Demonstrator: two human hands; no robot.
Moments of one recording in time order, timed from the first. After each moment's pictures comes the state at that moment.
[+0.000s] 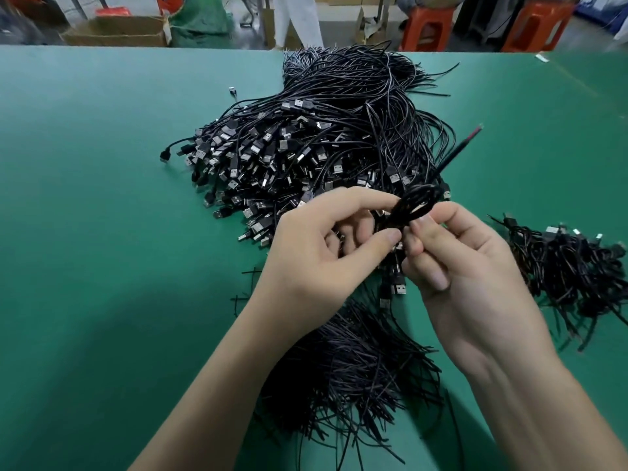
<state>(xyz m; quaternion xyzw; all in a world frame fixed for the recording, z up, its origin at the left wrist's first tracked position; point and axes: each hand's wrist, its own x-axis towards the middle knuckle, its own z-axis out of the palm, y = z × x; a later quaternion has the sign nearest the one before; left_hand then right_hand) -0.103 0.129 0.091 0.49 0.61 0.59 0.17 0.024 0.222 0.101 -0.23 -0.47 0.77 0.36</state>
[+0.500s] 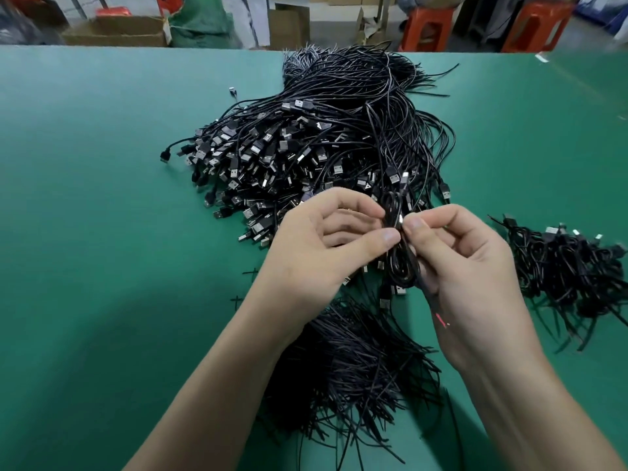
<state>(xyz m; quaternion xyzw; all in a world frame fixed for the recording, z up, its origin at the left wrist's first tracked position) -0.107 0.132 0.090 0.38 0.57 0.65 0.33 0.020 0.221 0.095 -0.27 -0.52 0.71 0.39</state>
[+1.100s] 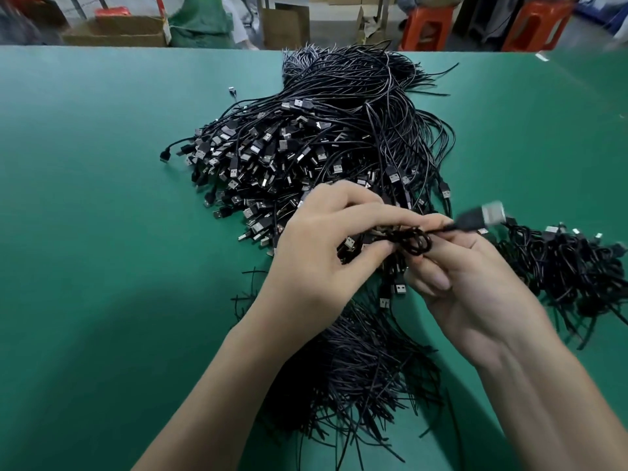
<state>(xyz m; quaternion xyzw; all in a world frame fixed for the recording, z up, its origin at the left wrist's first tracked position) -0.106 0.133 0.089 0.57 0.63 0.51 0.05 0.024 0.237 0.094 -0.26 -0.45 0.80 0.29</state>
